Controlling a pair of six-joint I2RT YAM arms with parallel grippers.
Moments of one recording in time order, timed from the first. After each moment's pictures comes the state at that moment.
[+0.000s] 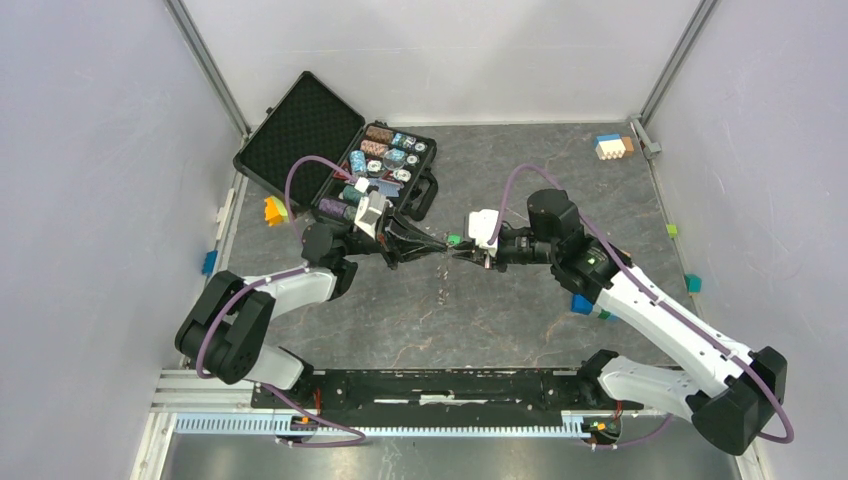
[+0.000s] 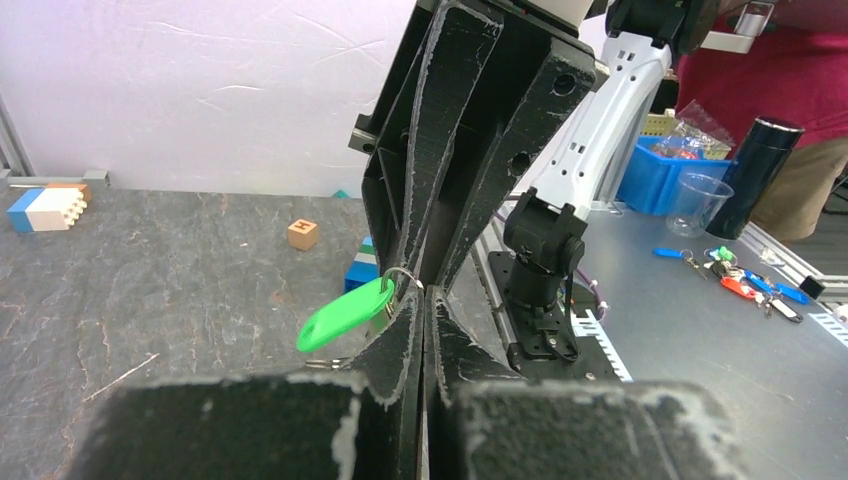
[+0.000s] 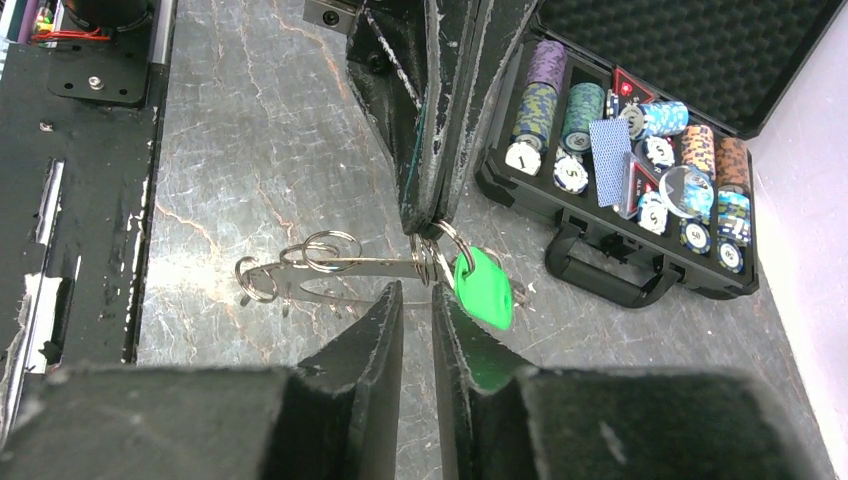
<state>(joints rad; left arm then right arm) -0.52 1.45 0.59 1.48 1.06 -0.64 0.68 1.06 0.95 -0.29 -0.65 -0.58</state>
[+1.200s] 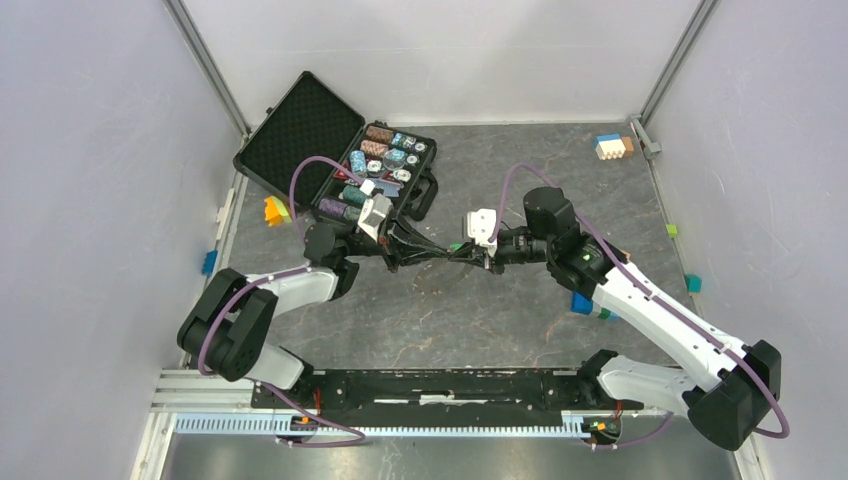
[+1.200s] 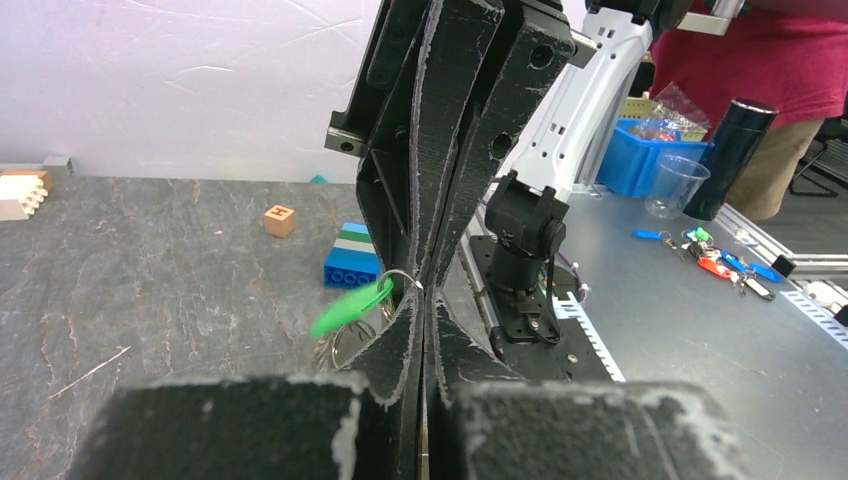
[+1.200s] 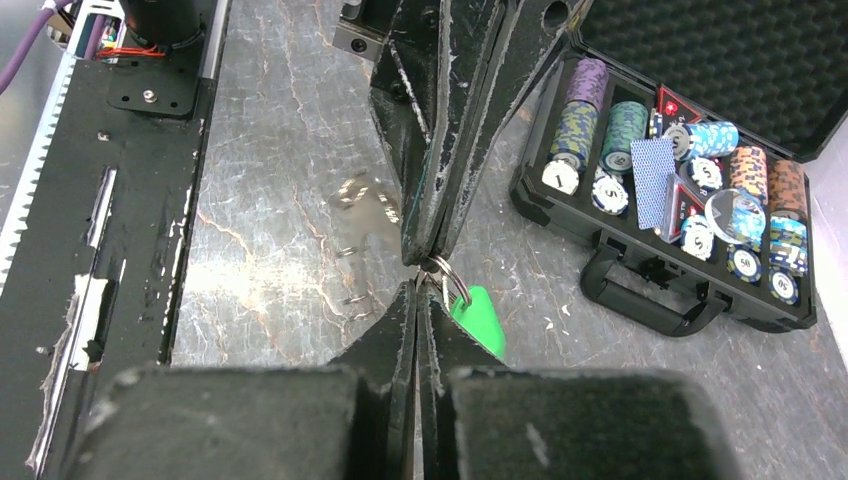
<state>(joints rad) -0.53 1.46 0.59 1.48 1.10 -0.65 0.68 1.10 0.95 -0.28 -0.75 -0.57</state>
